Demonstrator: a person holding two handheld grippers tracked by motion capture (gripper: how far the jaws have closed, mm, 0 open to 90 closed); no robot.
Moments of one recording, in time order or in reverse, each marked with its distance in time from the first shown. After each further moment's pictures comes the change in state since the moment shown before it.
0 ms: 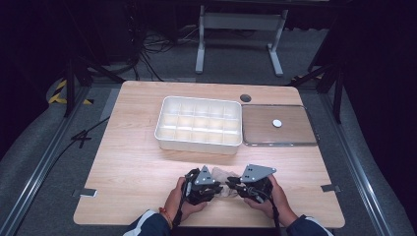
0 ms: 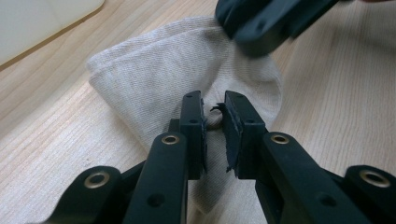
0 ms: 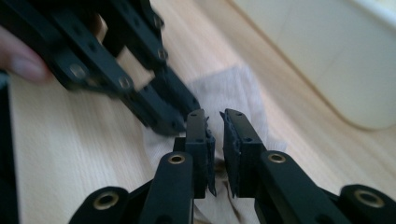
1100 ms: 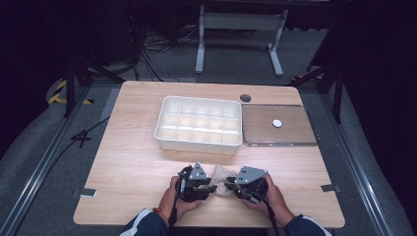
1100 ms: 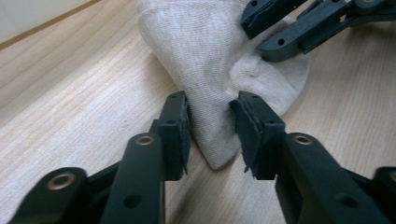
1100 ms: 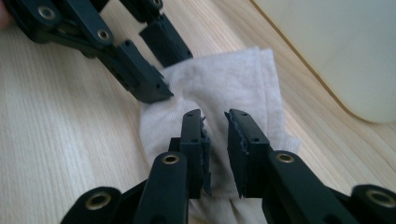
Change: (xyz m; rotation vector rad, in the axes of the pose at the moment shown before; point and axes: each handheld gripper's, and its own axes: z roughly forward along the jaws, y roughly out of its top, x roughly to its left) left arm 0.013 -0.008 -0.008 0.026 0.027 -0.109; right arm 0.003 -0.002 0.012 0.037 -0.040 -0.045
